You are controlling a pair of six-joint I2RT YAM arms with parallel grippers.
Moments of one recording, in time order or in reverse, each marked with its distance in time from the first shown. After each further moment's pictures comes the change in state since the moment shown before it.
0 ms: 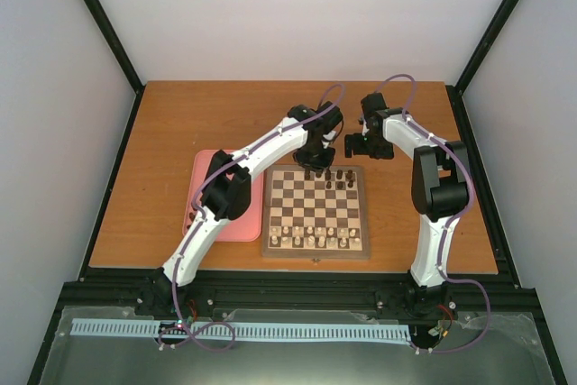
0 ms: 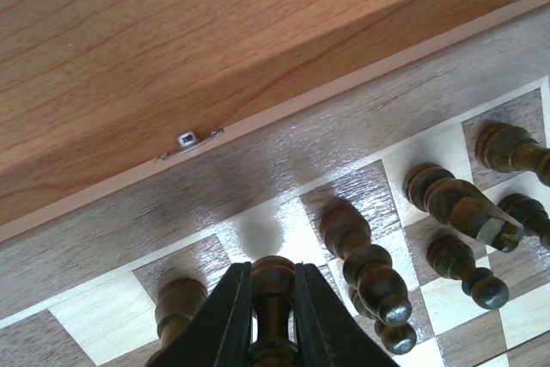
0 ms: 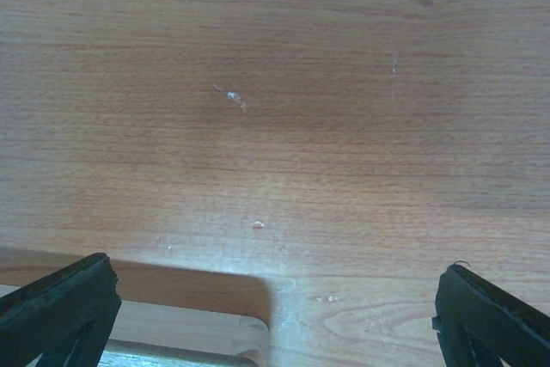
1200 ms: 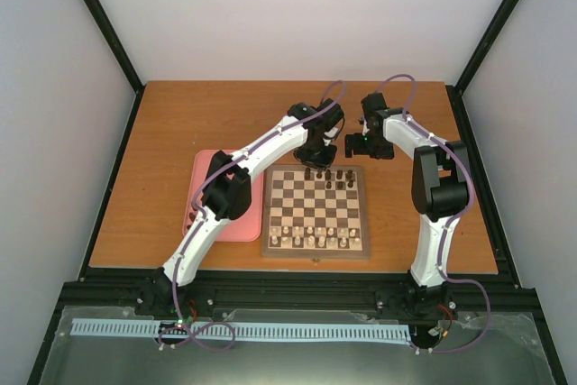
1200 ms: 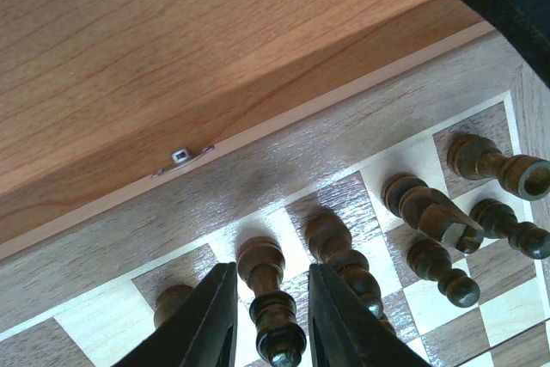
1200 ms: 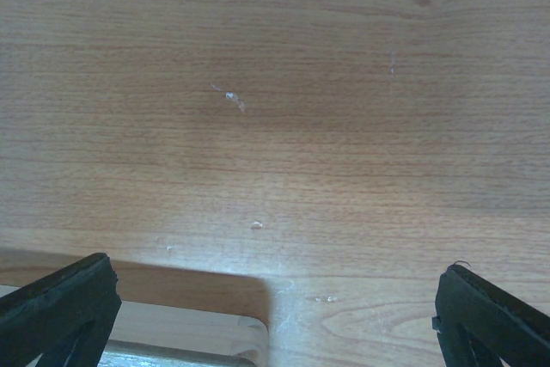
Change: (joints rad) left arm 0.000 0.012 0.047 -0.006 0.001 0.018; right arm -0.003 0.000 0.000 0.001 -0.002 0.000
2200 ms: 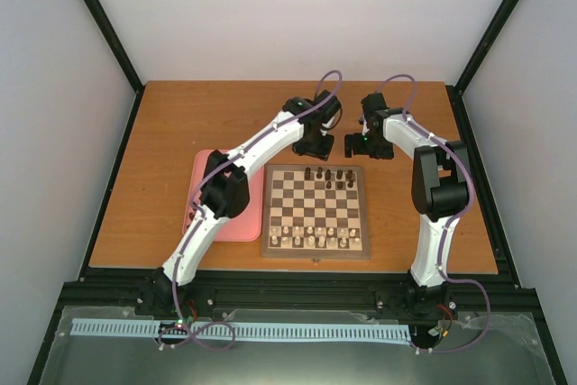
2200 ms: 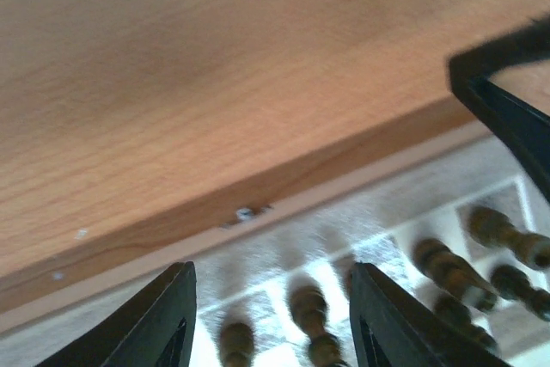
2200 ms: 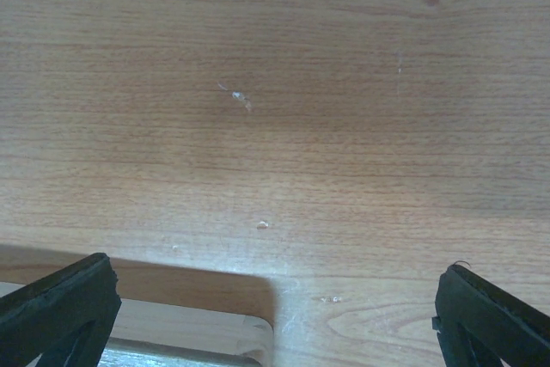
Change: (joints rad) left arm 0.018 0.000 0.049 0.034 -0.096 -0.010; right arm 0.000 0.000 0.000 0.001 -0.010 0.000
